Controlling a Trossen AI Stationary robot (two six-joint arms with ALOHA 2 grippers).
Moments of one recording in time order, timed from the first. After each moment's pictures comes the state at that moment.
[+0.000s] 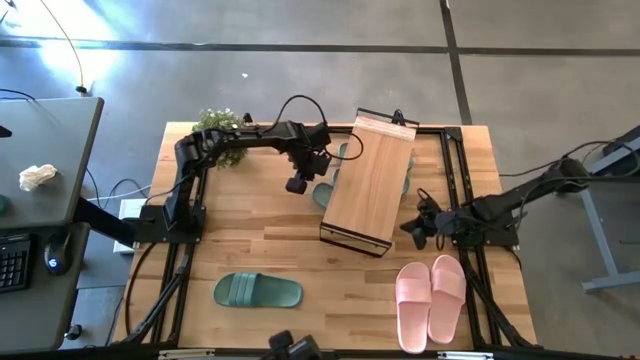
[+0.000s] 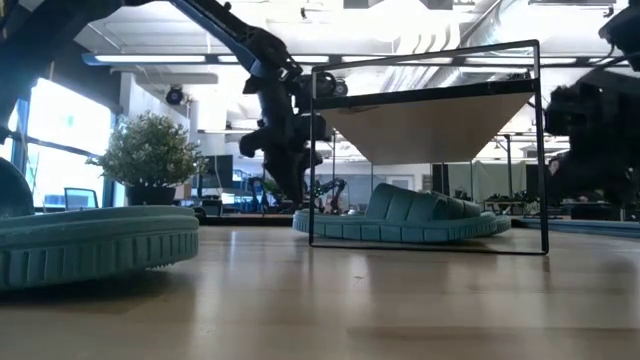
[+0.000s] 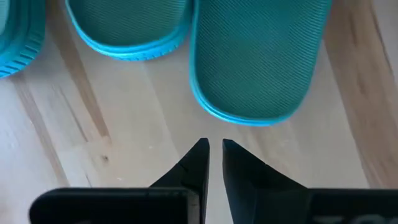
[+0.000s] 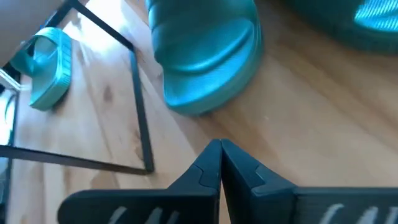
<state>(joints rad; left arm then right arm) 0.56 2.05 1.55 -0.86 0.21 0.78 0.36 0.54 0.09 -0.25 0.36 1.01</state>
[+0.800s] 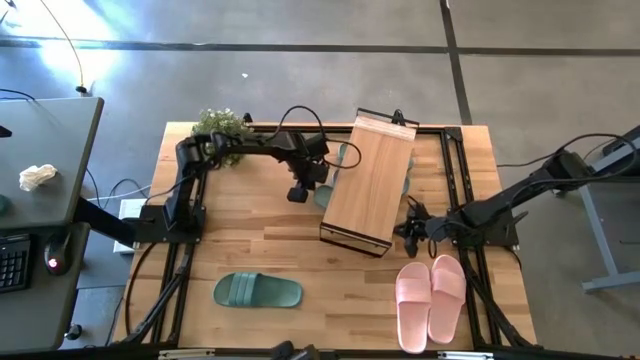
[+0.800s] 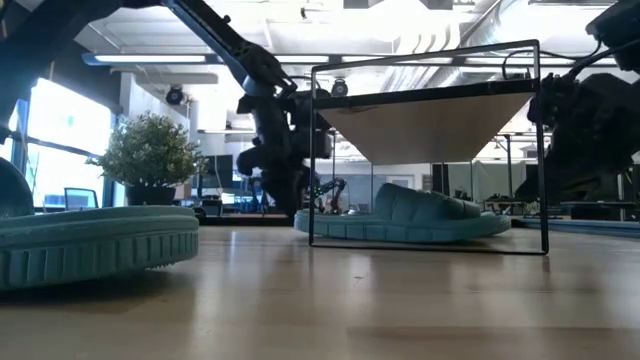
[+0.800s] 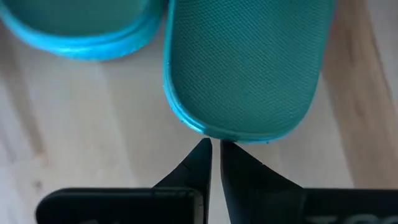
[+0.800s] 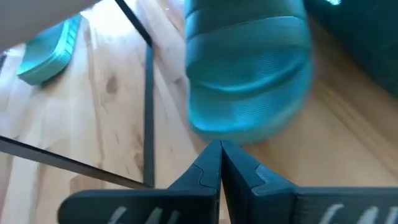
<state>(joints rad) 0.53 2.05 1.42 -0.70 0.29 0.68 0.38 0.88 0.11 0.11 0.41 0.76</state>
